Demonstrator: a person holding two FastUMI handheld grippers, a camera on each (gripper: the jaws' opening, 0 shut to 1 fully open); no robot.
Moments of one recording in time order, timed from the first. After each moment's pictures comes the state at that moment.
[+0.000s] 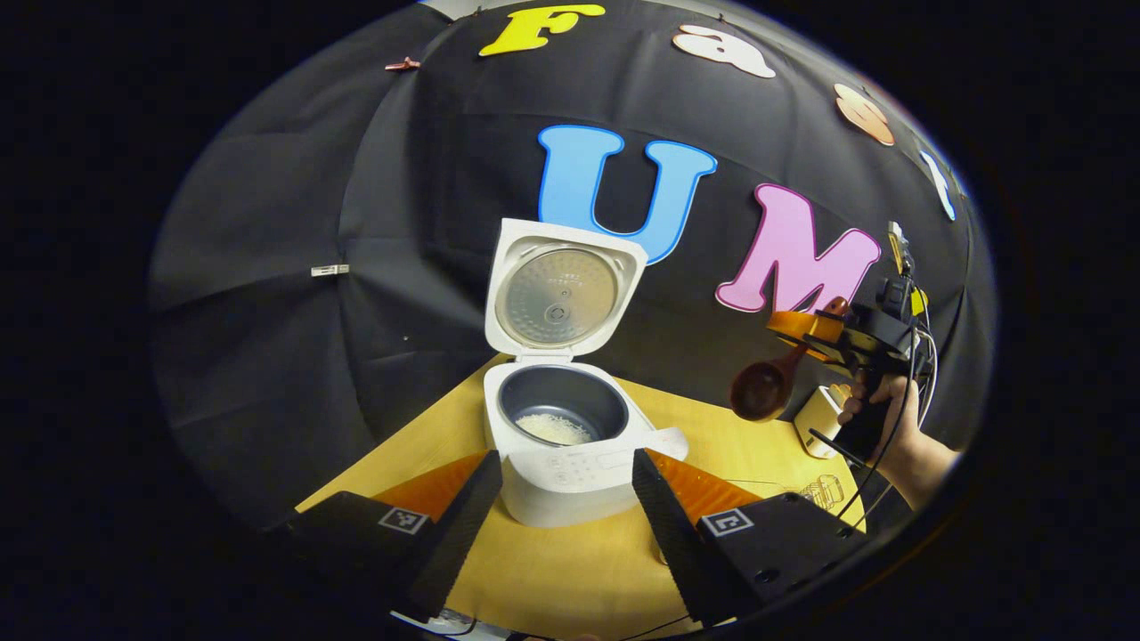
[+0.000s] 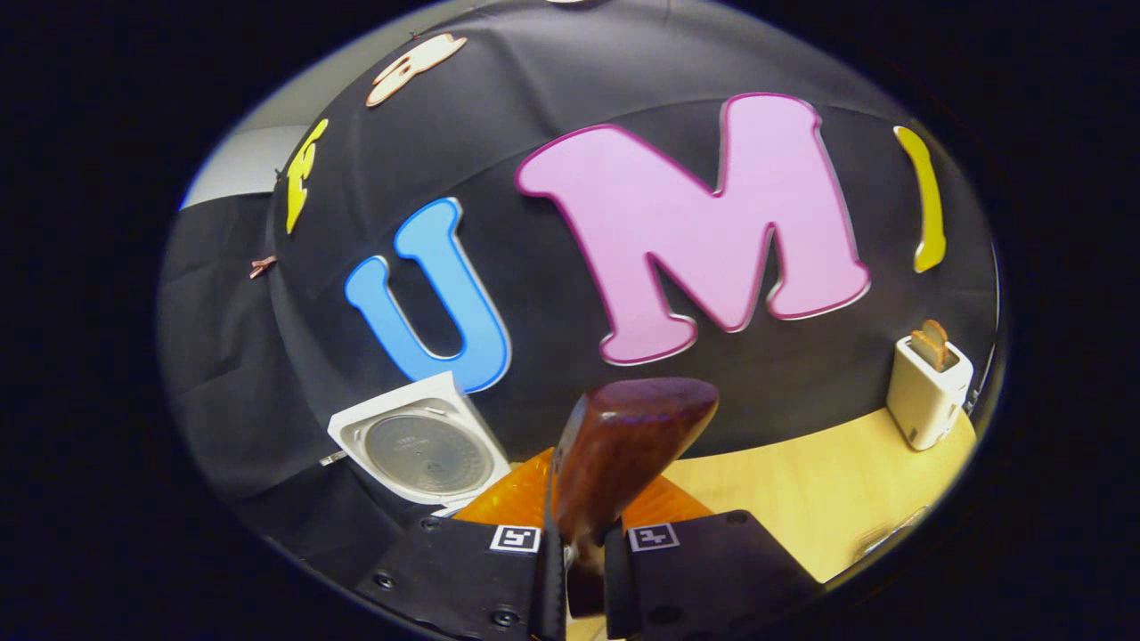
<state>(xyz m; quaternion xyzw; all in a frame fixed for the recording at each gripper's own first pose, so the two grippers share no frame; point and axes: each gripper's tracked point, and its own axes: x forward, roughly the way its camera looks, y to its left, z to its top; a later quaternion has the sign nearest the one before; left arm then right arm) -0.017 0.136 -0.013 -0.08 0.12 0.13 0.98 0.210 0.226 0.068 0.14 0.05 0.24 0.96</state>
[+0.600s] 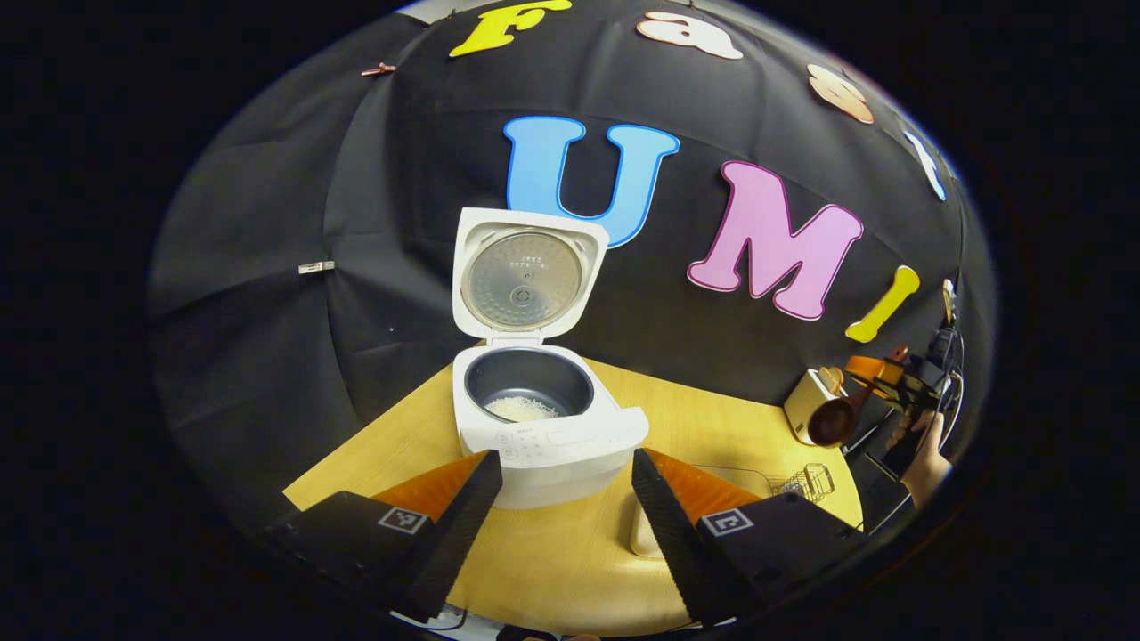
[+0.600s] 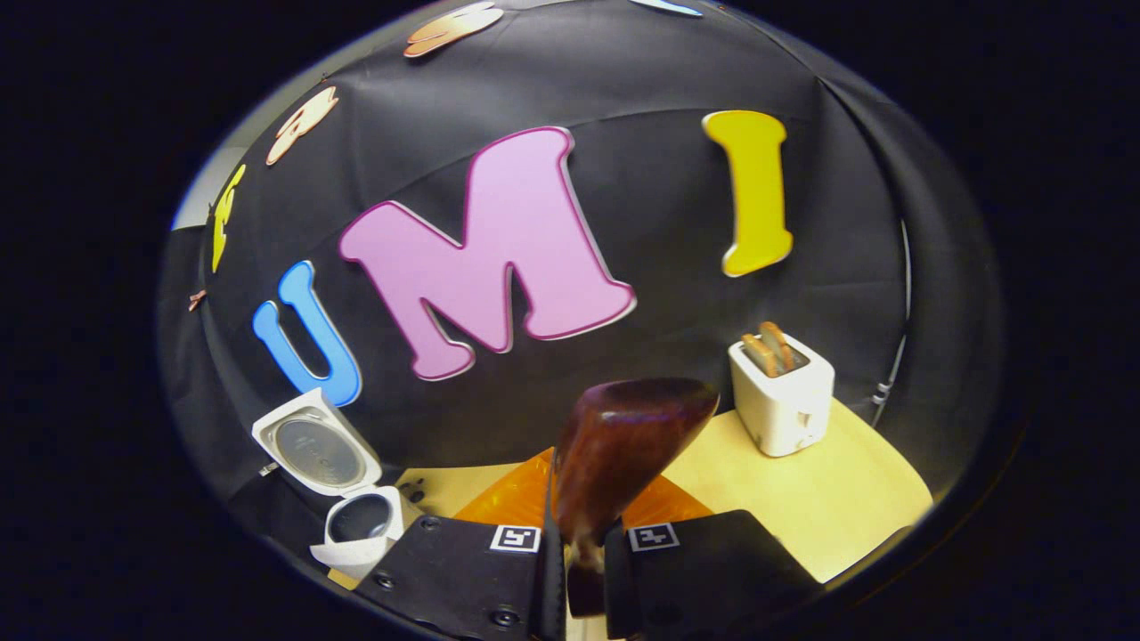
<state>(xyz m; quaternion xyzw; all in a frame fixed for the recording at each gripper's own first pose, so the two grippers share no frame) -0.015 0.083 -0.025 -0.06 0.13 0.13 0.98 0.206 -0.013 0.021 0.16 0.06 0.09 0.98</state>
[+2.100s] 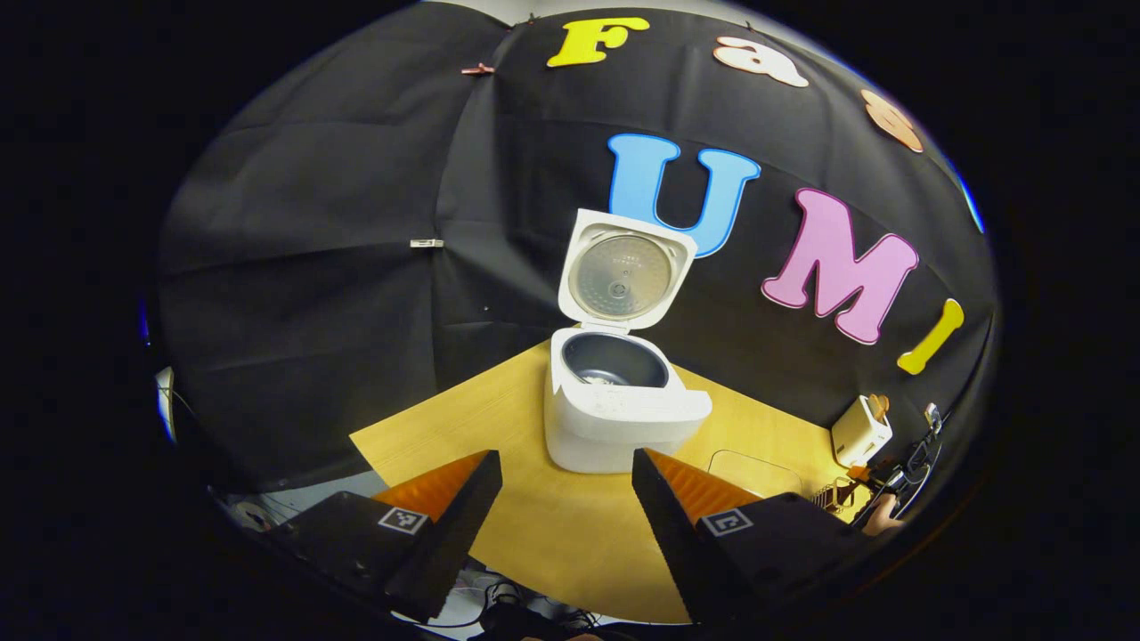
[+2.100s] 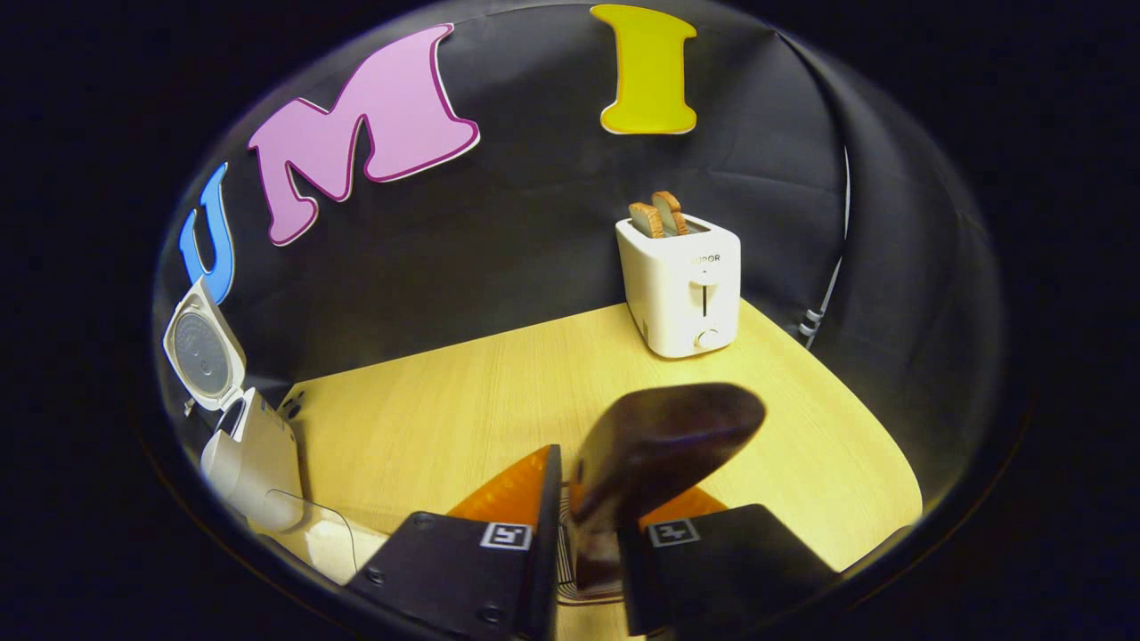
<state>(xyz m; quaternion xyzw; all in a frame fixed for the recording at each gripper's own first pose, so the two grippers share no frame) -0.119 0.112 -0.045 -0.12 0.12 0.27 0.95 0.235 -0.088 -0.175 0.10 0.20 0.00 0.97</state>
